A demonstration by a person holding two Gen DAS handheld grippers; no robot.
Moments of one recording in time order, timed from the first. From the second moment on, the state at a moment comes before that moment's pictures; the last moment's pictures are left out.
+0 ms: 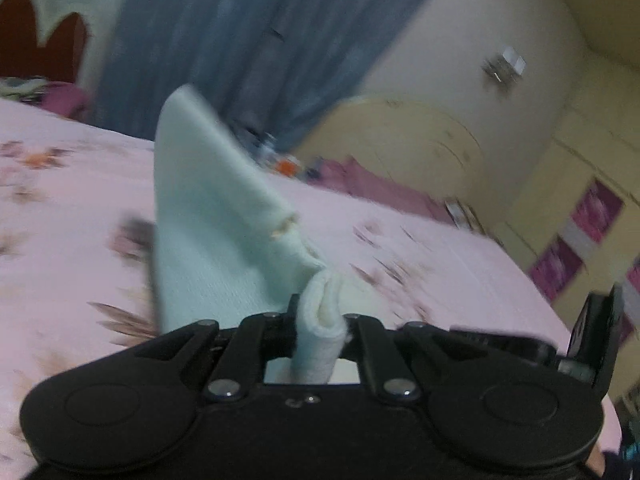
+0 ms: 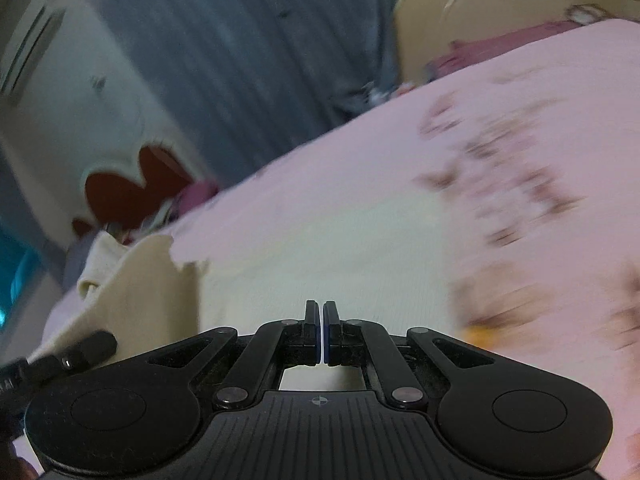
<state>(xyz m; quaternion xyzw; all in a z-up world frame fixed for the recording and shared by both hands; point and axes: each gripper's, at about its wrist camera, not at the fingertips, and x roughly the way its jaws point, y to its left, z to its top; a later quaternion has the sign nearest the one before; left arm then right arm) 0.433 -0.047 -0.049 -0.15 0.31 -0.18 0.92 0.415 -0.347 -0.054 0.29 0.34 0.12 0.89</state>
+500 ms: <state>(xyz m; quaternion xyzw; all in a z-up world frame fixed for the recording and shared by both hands) 0.461 -0.028 -0.076 -0.17 0.37 -0.14 0.90 0.409 -0.420 -0.054 0.35 0.35 0.20 0.85</state>
